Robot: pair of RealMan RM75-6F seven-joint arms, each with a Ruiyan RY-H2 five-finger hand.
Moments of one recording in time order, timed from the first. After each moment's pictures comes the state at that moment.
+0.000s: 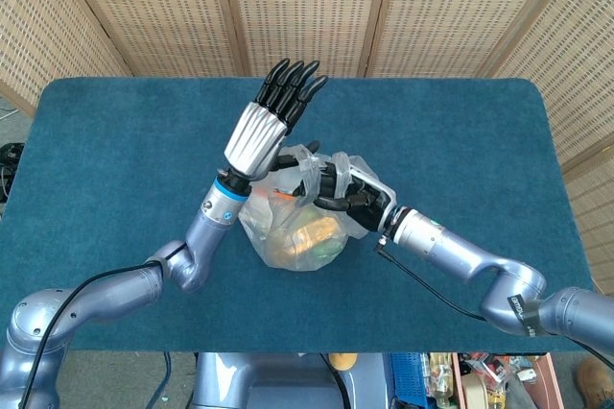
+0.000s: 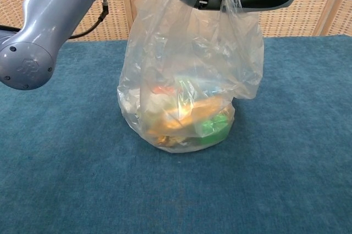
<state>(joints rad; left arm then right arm) -1.12 -1.78 -0.39 -1.00 1.46 1.37 -0.08 1.01 -1.11 0.18 -1.63 -1.60 0.76 2.25</state>
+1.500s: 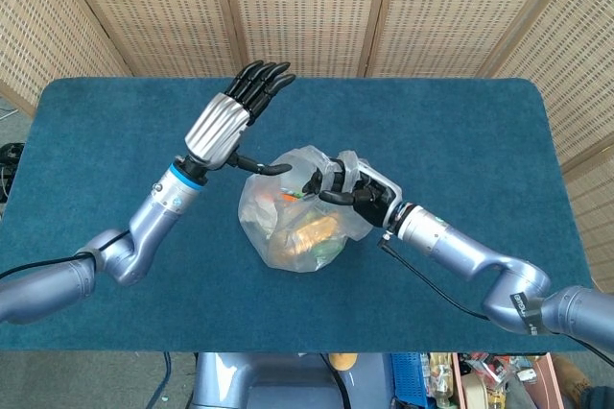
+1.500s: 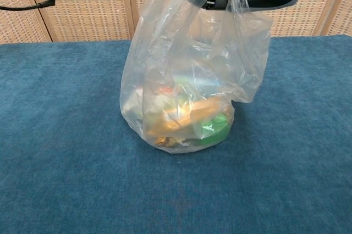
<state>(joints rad) -1.02 -1.45 -0.30 -1.24 1.47 1.19 -0.33 1.03 -1.10 0.16 -1.63 -1.53 0.74 2.20</state>
